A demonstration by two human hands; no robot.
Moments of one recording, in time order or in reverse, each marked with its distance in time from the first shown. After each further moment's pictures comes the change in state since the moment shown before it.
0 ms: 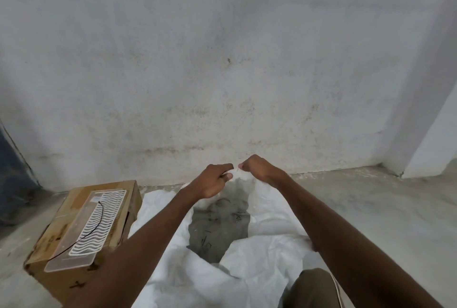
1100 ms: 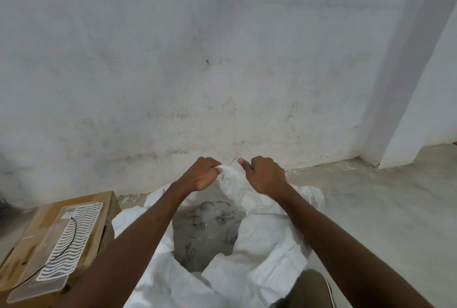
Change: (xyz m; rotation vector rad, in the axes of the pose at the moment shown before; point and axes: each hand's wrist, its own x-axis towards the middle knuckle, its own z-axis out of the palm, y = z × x) left_hand 0.041 0.027 -0.003 -0.034 -0.026 -0.109; right_hand -0.031 0.042 -0.018 -0.445 0.459 0.044
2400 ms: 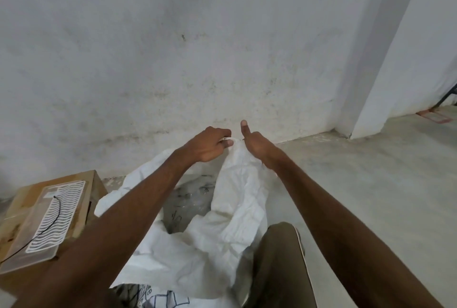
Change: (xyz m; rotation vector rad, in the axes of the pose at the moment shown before) left_hand -0.026 0.086 0.024 0.211 -0.070 0.280; right_hand -0.048 0.021 -0.044 0.583 -0.297 0.327
